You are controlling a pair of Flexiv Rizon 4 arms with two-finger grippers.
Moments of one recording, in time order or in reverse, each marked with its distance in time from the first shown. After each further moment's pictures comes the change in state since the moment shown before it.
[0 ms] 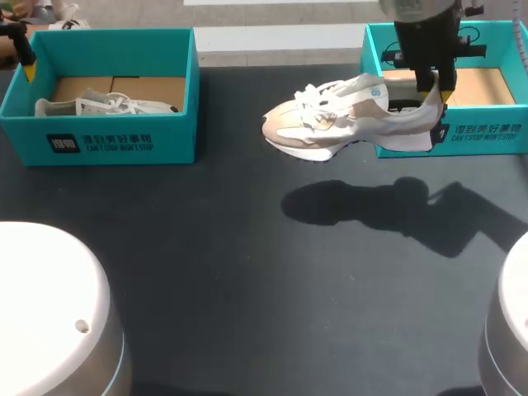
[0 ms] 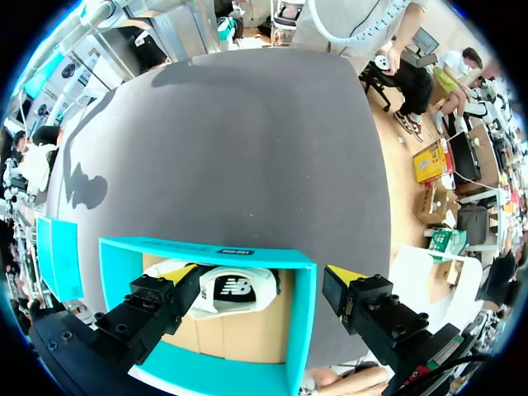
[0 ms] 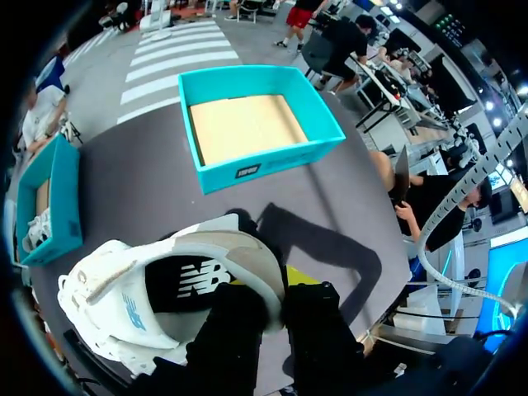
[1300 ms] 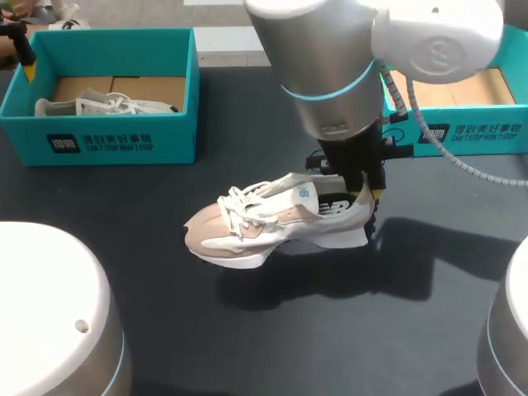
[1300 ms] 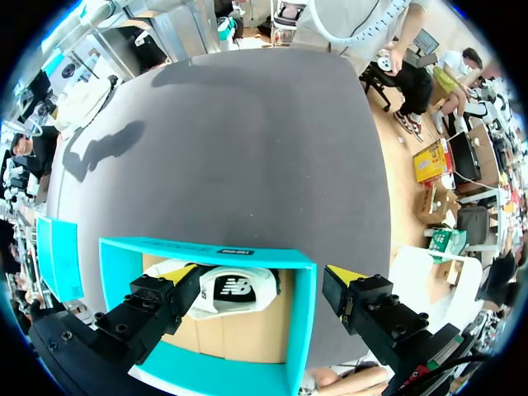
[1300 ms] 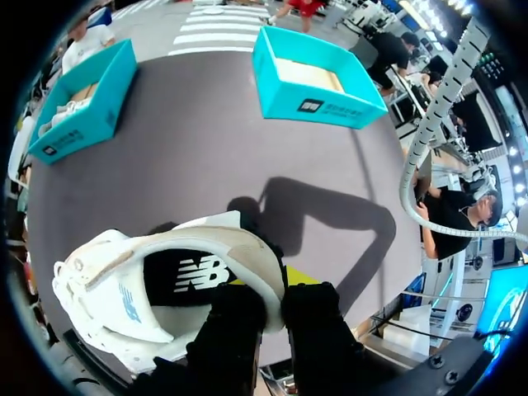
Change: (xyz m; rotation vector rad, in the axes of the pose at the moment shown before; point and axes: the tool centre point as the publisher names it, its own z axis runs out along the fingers) left arm 0.000 0.000 0.000 0.000 0.000 0.000; right arm 0.065 -0.183 -0.012 0.012 0.057 -0.237
